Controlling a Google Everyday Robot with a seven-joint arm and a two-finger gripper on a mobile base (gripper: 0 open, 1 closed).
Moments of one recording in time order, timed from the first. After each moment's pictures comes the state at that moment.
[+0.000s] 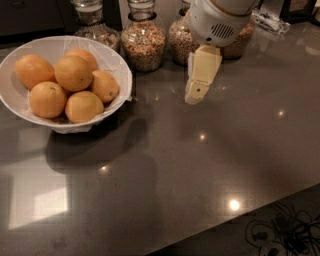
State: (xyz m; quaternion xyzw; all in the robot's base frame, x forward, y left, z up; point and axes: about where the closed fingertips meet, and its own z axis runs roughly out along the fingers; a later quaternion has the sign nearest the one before) arm 0.536 -0.066 0.994 -0.69 0.68 -0.03 0.23
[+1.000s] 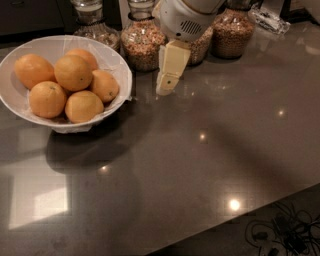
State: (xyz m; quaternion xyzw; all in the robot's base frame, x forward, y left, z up) arm 0.563 -0.011 0.999 -0.71 0.64 -0.01 0.29
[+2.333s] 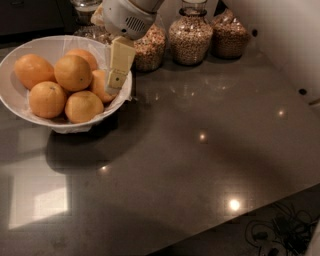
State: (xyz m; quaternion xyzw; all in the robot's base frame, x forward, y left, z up) arm 0.559 0.110 0.996 -0.77 0.55 0.13 0.30
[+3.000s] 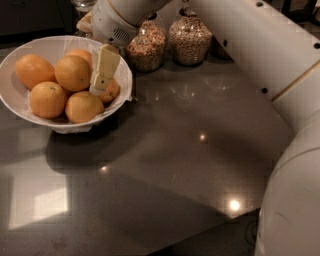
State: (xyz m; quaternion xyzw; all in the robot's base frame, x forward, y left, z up) arm 0.587 0.155 0.975 -0.77 0.51 0.18 0.33
